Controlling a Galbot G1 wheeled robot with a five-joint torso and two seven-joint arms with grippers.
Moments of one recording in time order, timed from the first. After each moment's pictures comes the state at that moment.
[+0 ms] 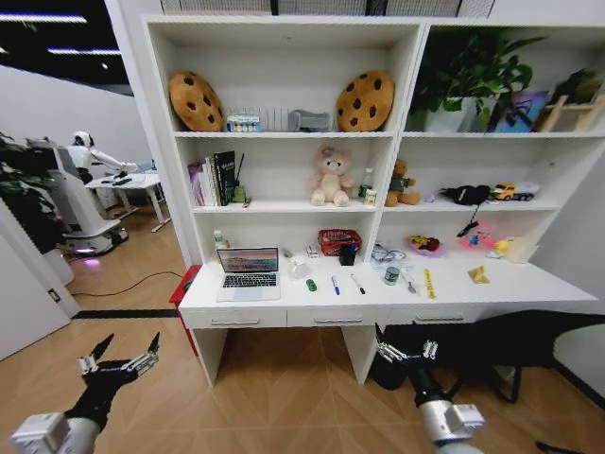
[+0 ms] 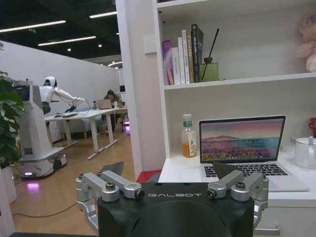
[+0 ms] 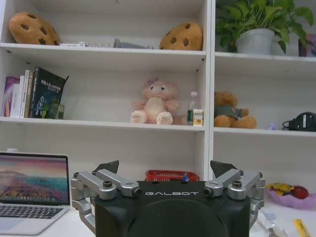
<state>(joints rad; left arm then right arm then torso) 1.95 -1.36 -1.07 -2.41 -0.44 0.20 0.04 -1.76 1.32 0.66 2.20 0.22 0.21 0.02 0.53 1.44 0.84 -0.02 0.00</state>
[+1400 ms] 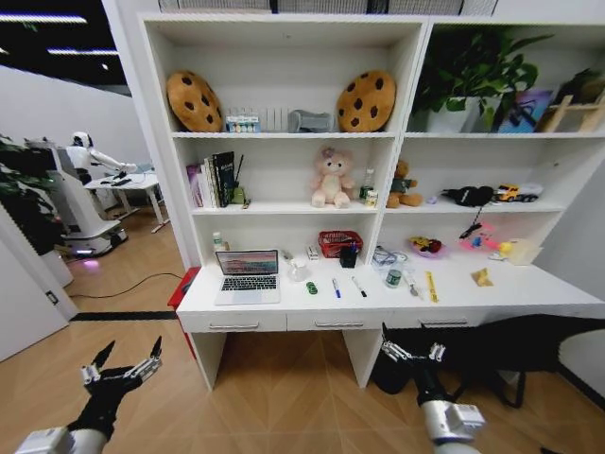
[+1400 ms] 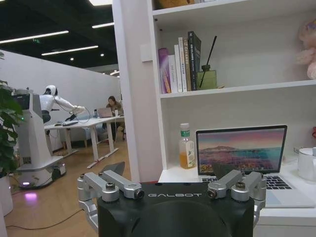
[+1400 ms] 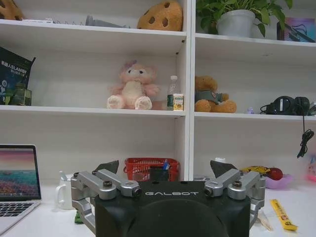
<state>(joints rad) 1.96 -1.42 -1.02 -2.43 -0.36 0.14 0.04 -1.78 1.34 0.66 2.19 0.22 0.16 0.11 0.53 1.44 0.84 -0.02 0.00</state>
